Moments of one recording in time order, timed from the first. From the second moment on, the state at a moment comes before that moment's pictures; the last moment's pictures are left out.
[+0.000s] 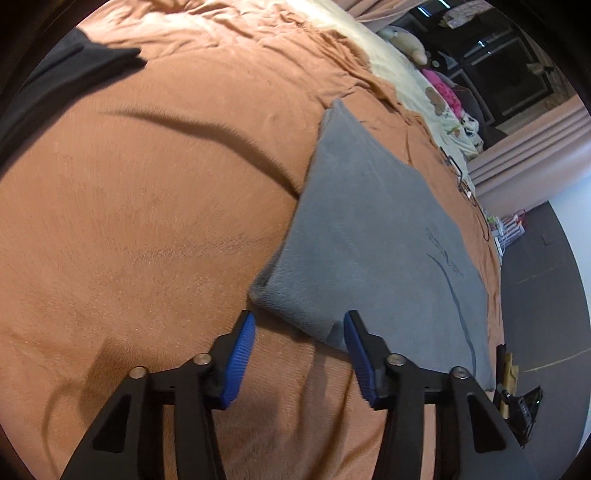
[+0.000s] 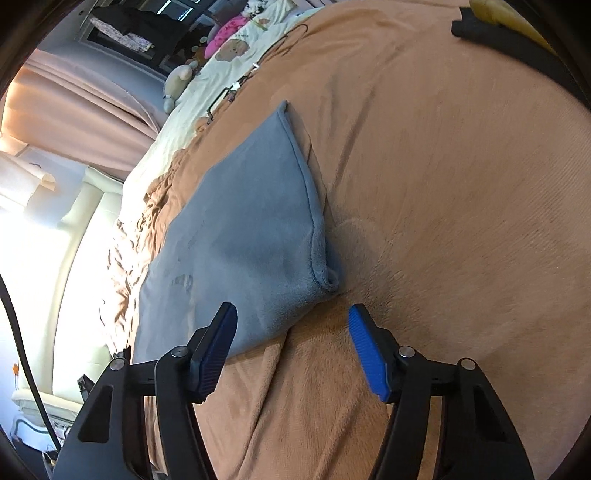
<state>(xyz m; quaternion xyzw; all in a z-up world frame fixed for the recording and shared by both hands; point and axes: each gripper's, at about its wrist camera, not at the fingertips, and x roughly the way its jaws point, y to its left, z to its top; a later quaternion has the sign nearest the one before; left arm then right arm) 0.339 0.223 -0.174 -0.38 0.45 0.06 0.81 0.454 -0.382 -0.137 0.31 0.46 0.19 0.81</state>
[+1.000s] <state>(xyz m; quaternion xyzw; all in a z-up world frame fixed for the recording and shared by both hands) 0.340 0.228 -0.185 -0.46 0.40 0.07 0.79 0.476 -0.388 -0.174 0.39 0.45 0.21 0.78</state>
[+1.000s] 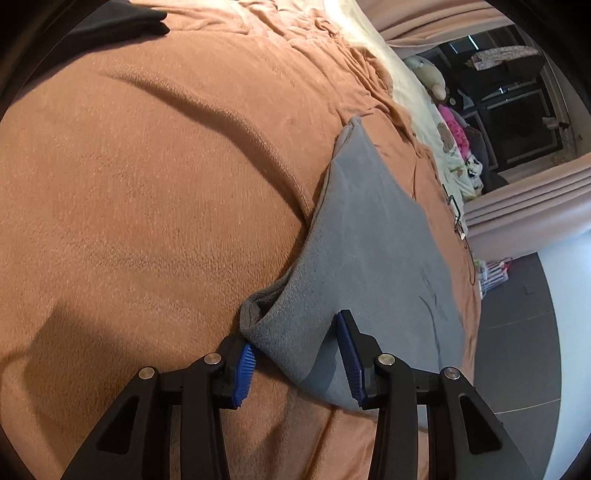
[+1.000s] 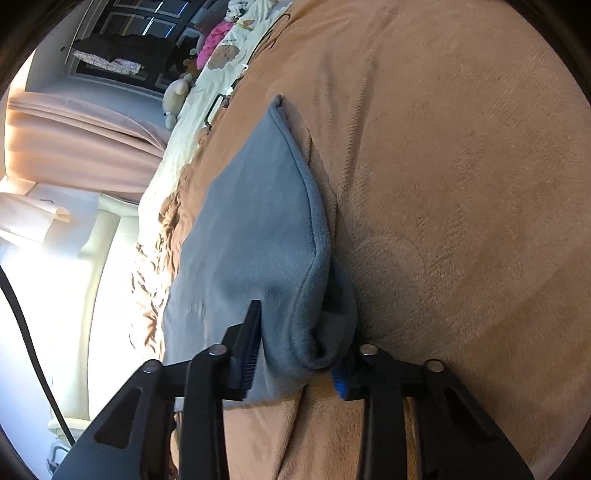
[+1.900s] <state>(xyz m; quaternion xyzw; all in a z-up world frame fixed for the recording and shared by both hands) 0.339 0.222 -0.099 -0.37 0.36 0.10 0.85 0.449 -0.336 -0.073 0.29 0.42 0.15 0.85</state>
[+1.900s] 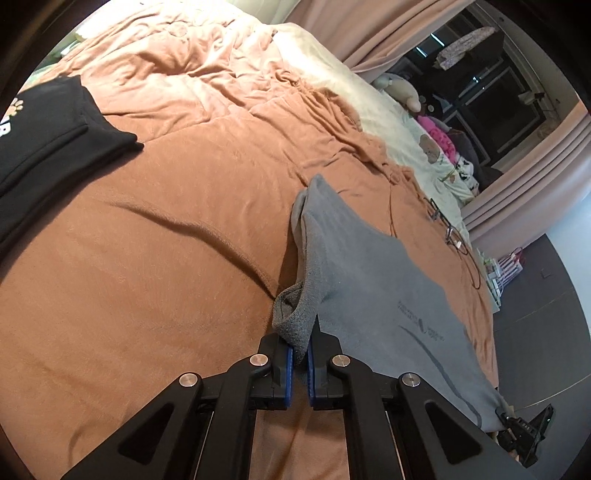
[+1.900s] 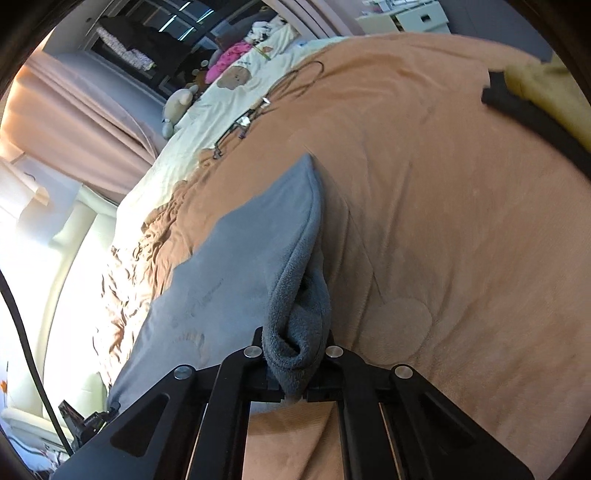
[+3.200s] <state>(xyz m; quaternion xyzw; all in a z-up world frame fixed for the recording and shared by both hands) 0.178 0.201 -0.114 -0.41 0.36 0.04 0.84 0.323 -0.381 -0.074 0.27 0.43 0.16 0.85</state>
